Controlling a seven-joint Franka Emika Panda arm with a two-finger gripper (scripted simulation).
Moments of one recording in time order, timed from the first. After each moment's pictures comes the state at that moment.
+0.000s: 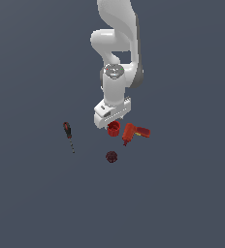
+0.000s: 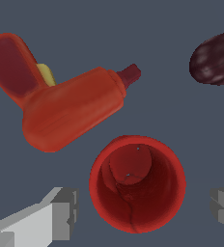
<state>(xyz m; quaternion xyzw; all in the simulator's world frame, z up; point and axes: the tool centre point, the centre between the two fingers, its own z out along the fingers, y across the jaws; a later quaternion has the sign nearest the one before) -0.111 0.006 0.098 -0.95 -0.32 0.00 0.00</state>
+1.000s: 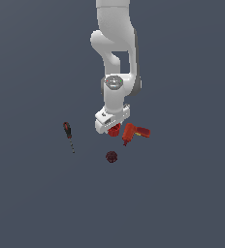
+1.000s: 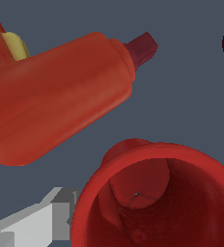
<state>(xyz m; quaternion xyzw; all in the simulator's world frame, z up) -0.113 0.006 0.052 -0.95 -0.32 0.00 0.00</state>
